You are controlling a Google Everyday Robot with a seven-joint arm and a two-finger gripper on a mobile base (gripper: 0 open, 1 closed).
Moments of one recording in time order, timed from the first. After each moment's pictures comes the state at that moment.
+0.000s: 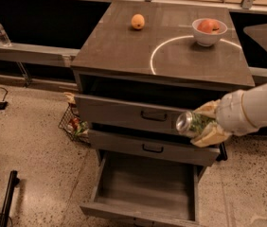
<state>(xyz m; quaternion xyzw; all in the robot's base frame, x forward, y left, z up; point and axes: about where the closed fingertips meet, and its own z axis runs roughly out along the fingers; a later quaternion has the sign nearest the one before) 0.482 -0.187 0.793 -0.64 0.69 0.07 0.33</state>
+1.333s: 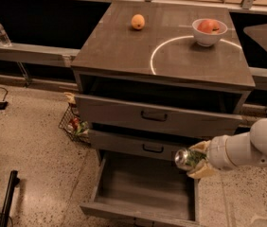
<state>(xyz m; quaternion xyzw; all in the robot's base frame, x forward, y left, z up) 0.470 -0.204 0.630 -0.62 0.72 0.10 0.30</state>
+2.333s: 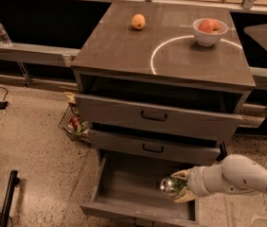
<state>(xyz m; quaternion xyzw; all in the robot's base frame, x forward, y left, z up) 0.447 -0.171 0.481 -0.67 0.66 0.14 0.31</state>
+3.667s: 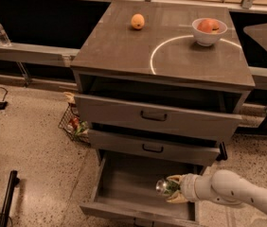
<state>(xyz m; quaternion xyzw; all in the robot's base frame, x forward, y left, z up) 0.474 -0.164 0.400 -0.63 0.68 0.11 0.36</state>
